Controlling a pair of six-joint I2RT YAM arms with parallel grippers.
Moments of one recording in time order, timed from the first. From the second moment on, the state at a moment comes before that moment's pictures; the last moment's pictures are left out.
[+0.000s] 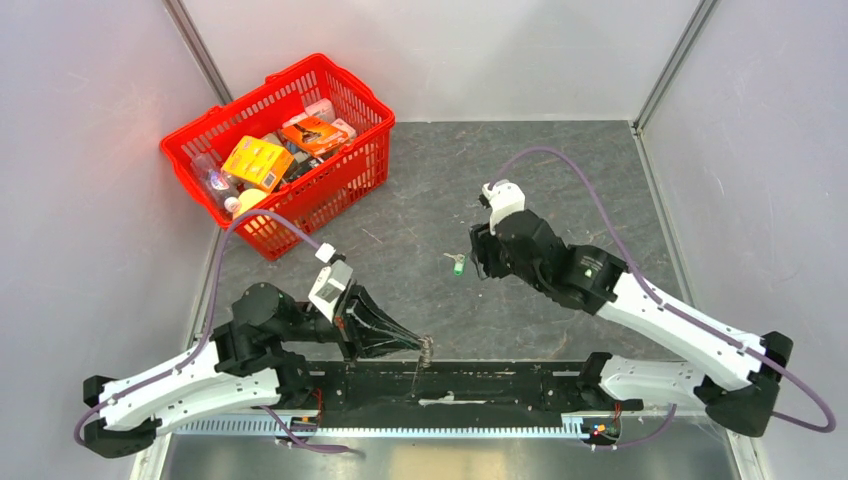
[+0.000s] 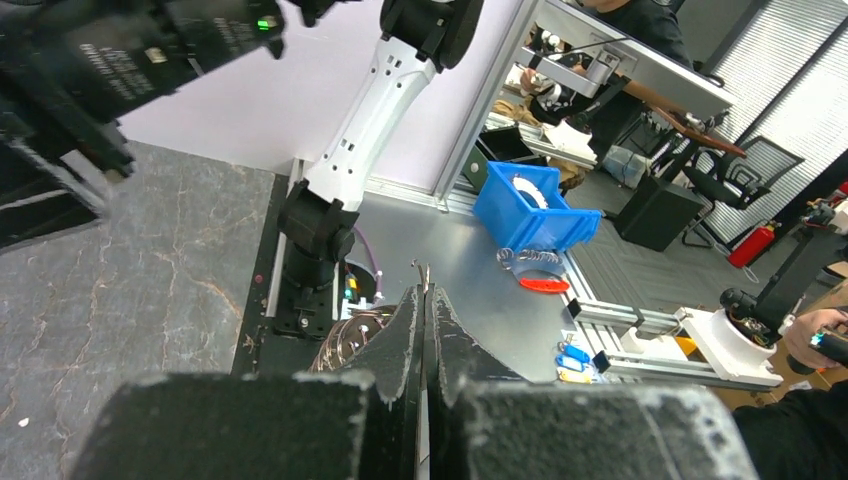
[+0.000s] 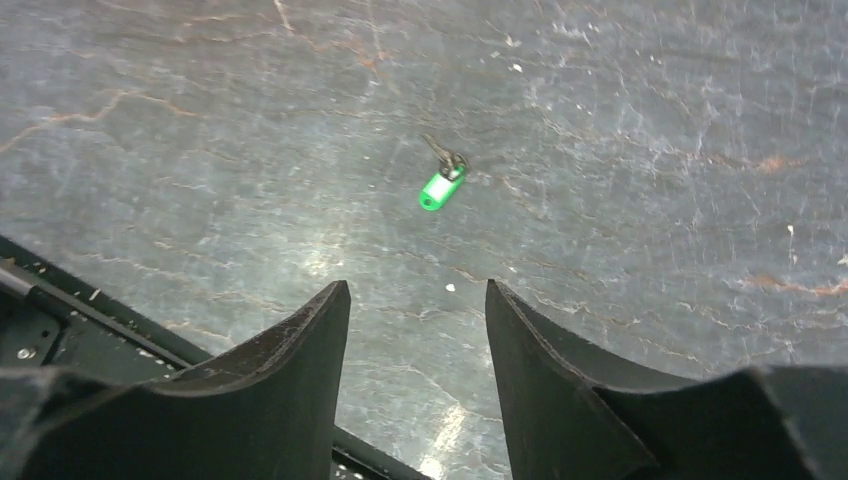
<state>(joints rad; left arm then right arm) -1.16 0.52 0.66 0.08 0.48 -0.48 1.01 1.07 1.12 -0.65 0.40 0.33</state>
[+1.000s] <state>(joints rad) -1.16 0.47 0.60 0.06 0.47 -0.48 0.72 1.65 1.11 -0.47 0.11 0.28</state>
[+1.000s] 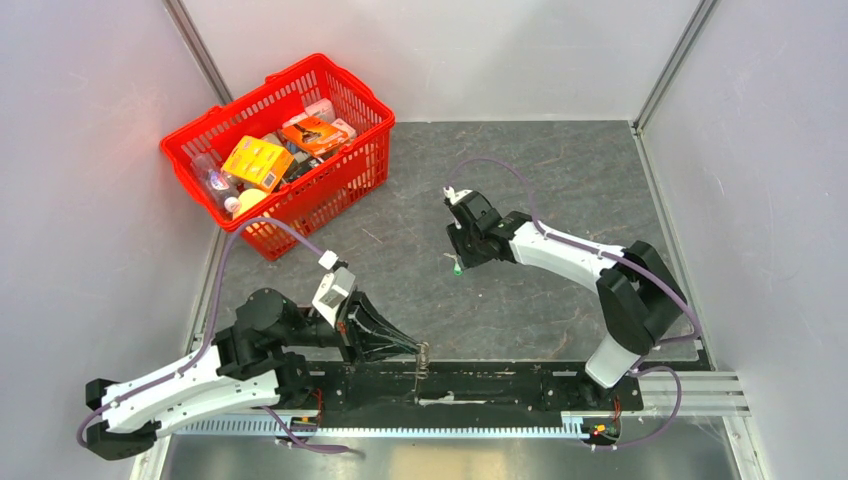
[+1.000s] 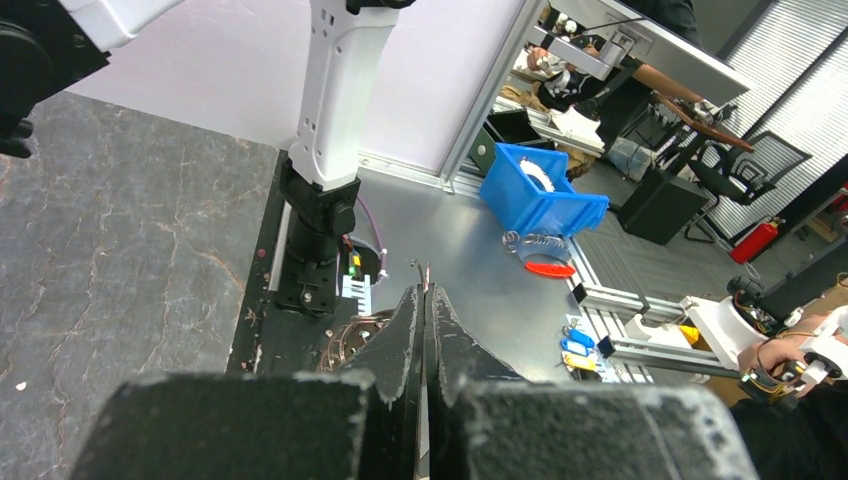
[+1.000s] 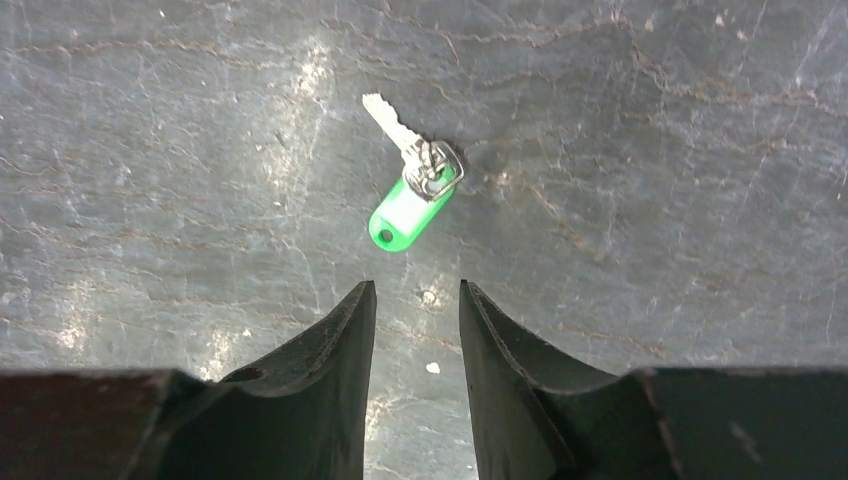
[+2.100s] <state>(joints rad) -1.16 0.44 0.58 0.06 0.47 -0.47 0.71 1.87 1.27 -0.46 0.14 0.21</state>
